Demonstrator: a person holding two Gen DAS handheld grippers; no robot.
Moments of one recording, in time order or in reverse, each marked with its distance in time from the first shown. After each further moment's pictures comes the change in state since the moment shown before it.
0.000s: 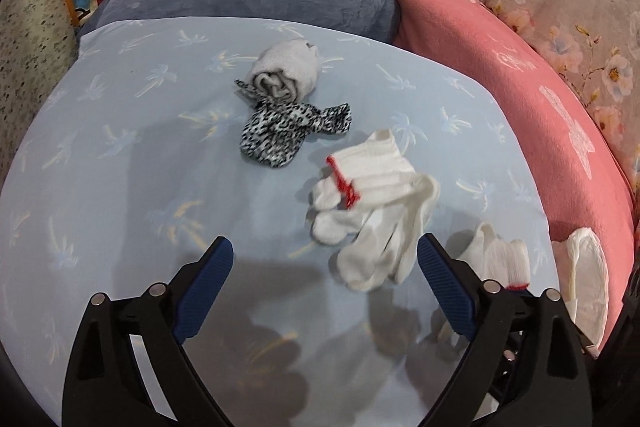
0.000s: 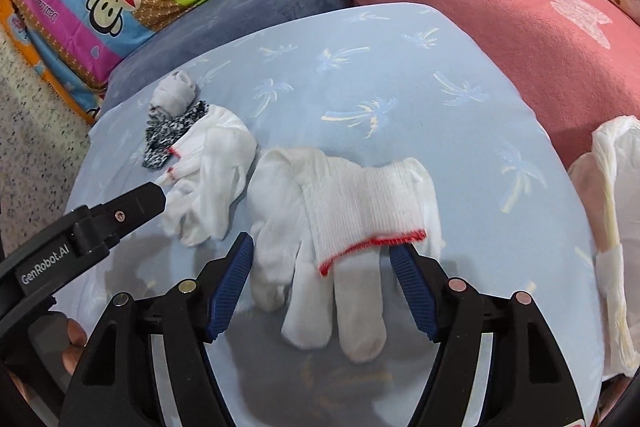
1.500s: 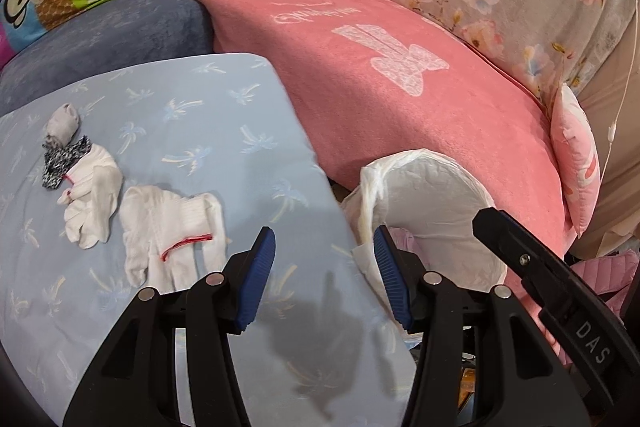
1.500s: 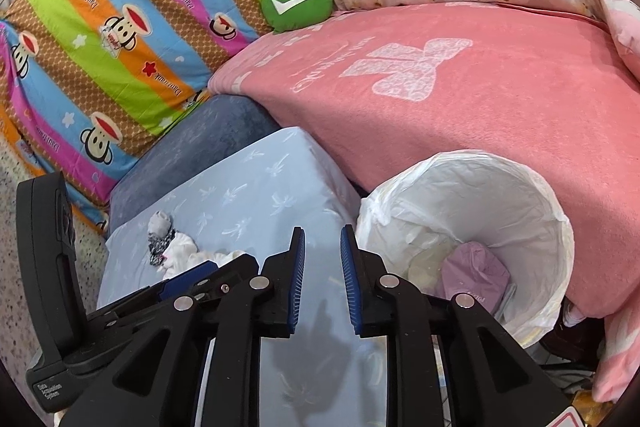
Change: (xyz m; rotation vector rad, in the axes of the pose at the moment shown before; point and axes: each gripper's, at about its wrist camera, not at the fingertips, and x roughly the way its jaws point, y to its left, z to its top) left arm -0.058 -0.212 -0.060 0.294 0.030 -0.258; right arm -0.199 -0.161 -0.018 0.209 -0.293 0.012
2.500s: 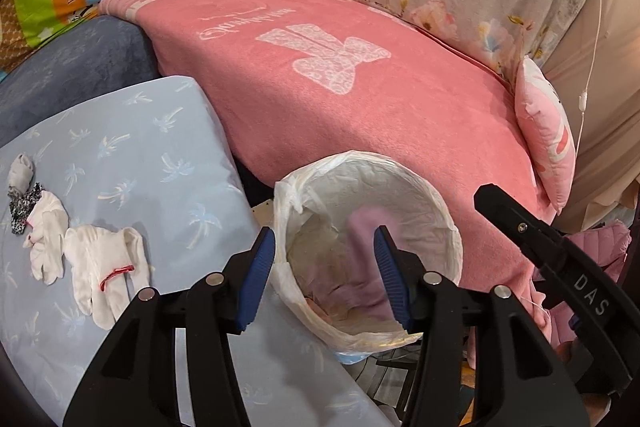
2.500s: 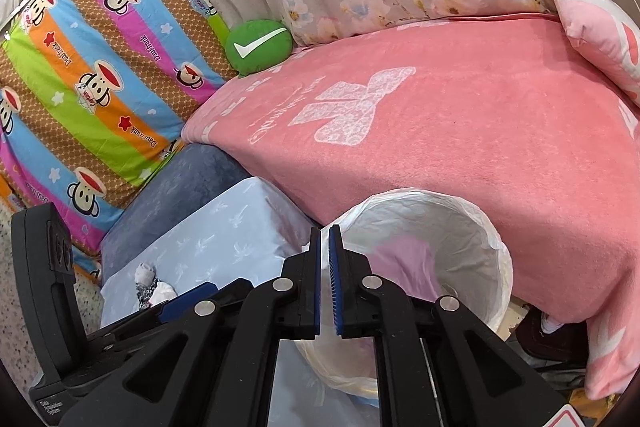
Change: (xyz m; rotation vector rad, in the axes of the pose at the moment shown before) left arm 0.013 -0.075 0.012 0.126 0.005 -0.079; right arm -0.035 -0.072 0.029 0.126 -0.118 -0.049
